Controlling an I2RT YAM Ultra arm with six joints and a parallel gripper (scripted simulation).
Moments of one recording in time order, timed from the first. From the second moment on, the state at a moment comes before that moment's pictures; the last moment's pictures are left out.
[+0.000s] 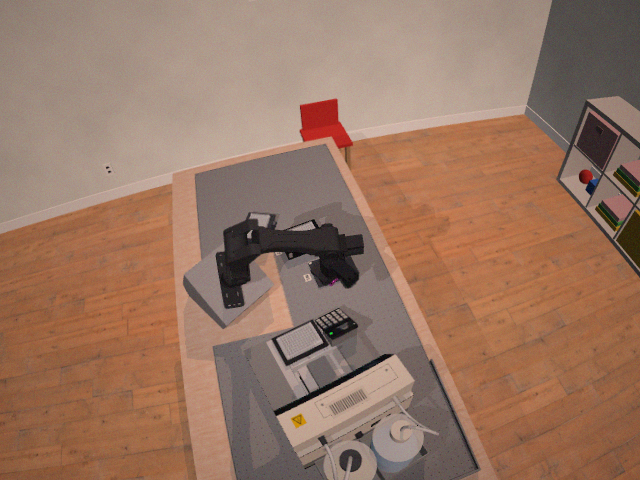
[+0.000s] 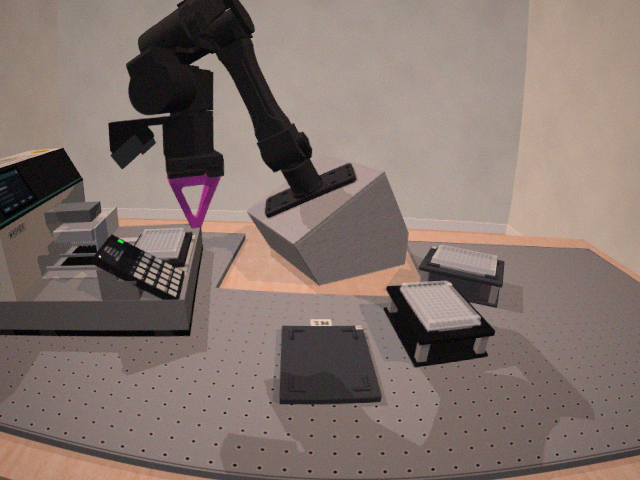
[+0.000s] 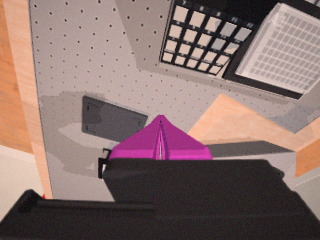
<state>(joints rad) -0.08 1.38 1.22 -1.08 0.41 0.98</state>
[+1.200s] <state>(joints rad) 0.11 1.43 0.88 -0.62 0.99 1.31</state>
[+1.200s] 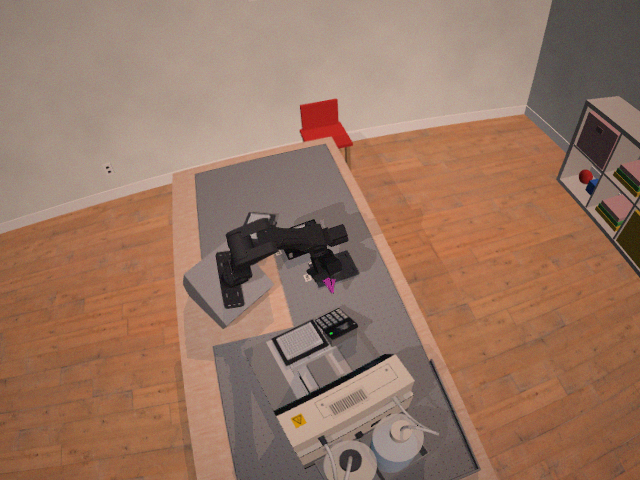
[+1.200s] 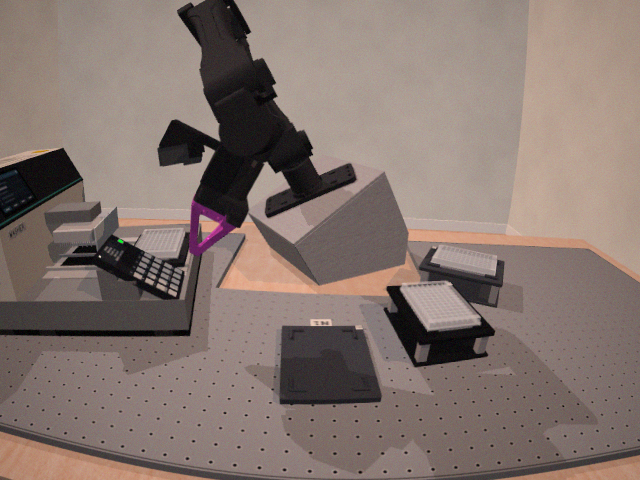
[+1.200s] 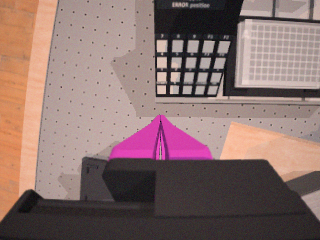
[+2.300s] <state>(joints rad) 0.04 1.45 0.83 -0.48 0.97 1.21</state>
